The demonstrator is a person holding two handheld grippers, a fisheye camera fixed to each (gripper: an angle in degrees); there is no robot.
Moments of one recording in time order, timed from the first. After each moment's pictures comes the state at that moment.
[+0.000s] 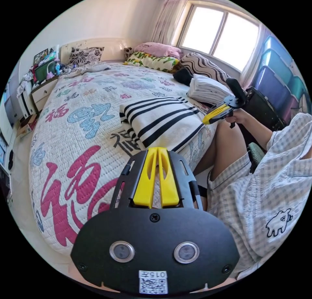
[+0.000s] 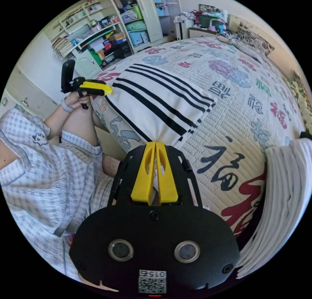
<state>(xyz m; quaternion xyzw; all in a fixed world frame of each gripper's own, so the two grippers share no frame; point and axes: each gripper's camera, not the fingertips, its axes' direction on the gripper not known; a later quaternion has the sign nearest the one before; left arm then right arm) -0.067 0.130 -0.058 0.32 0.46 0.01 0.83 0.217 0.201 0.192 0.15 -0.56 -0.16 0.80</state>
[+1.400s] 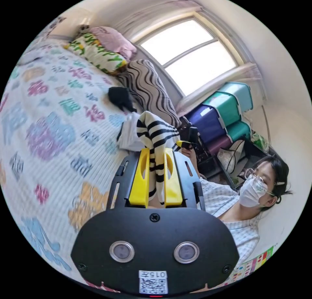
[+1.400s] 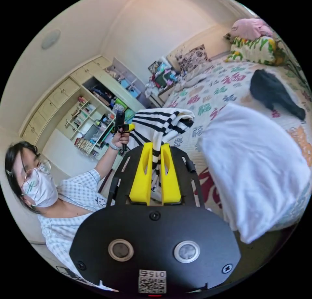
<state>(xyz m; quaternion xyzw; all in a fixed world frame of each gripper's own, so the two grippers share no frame) -0.038 -0.299 -0.112 0.25 0.74 0.17 0.60 0.668 0.297 0.342 0.26 -0.70 0.20 0.64</state>
